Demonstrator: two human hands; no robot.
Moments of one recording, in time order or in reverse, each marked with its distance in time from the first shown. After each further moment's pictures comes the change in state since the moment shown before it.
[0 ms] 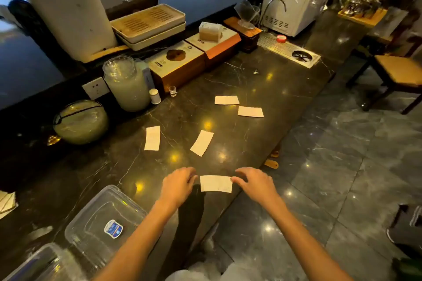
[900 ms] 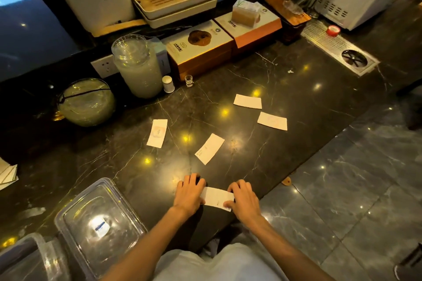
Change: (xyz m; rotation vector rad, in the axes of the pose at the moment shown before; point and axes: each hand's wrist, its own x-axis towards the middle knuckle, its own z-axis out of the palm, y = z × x) left_hand 0.057 0.002 0.087 0.132 -0.274 -0.103; right_hand 0.081 0.019 0.070 -0.051 -0.214 -0.124
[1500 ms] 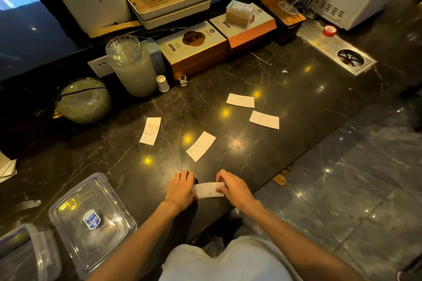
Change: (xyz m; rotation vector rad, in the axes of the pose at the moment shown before) left_hand -0.003 0.019 -0.009 -0.031 -0.009 -0.085; right_hand 0.014 0.017 -0.037 0.219 -0.037 -0.282
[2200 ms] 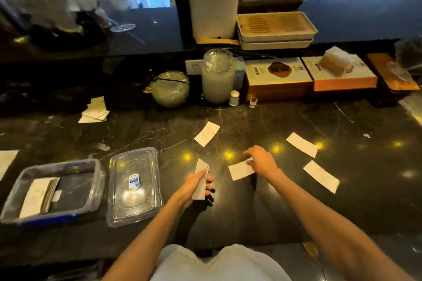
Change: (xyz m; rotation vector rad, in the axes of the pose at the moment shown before) left_hand -0.036 -0.020 -0.056 -1.953 0.279 -0.582; right_hand 0.161 -0.071 -0.085 -0.543 -0.216 -0.264
